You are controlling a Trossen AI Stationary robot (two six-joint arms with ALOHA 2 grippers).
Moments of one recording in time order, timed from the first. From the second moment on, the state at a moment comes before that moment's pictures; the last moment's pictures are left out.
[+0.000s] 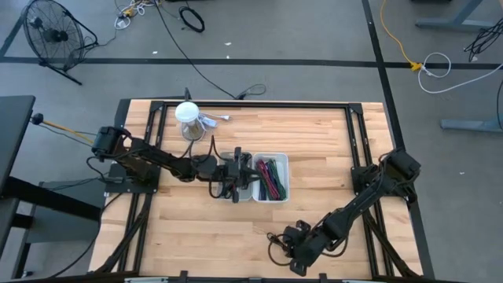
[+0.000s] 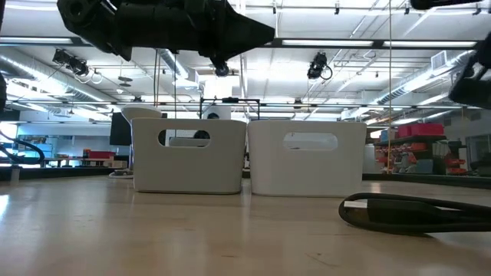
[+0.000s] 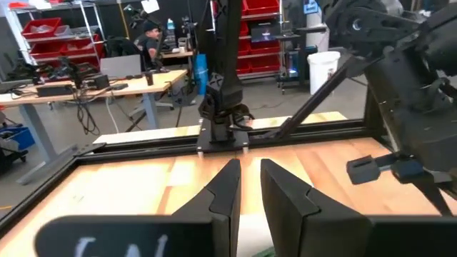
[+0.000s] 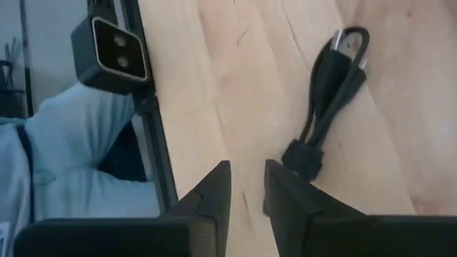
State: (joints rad) left arm -0.13 1.62 0.70 0.92 -0.14 0.09; right arm 0.73 1.80 1.09 -0.26 0.12 1.05
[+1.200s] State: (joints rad) left arm -0.21 1.62 0.70 0.88 -0.14 0.06; right arm 0.67 1.93 1.09 -0.24 0.18 1.02
